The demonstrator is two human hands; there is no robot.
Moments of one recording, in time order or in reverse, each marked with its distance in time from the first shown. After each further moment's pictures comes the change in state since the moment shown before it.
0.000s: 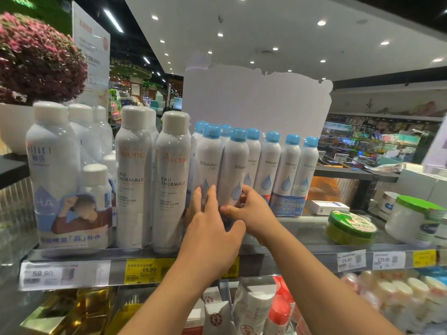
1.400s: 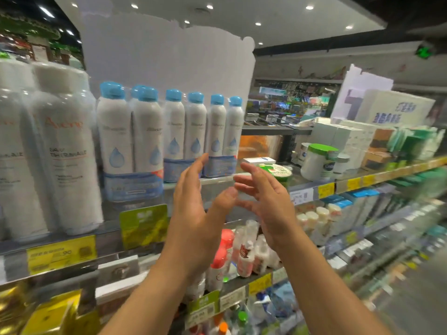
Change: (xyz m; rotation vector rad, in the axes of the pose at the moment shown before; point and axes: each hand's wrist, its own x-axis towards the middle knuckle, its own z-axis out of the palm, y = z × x) left_hand -0.059 0.051 0.060 -0.657 -0.149 0.301; right_hand -0.130 0.042 -0.101 0.614 0.411 0.116
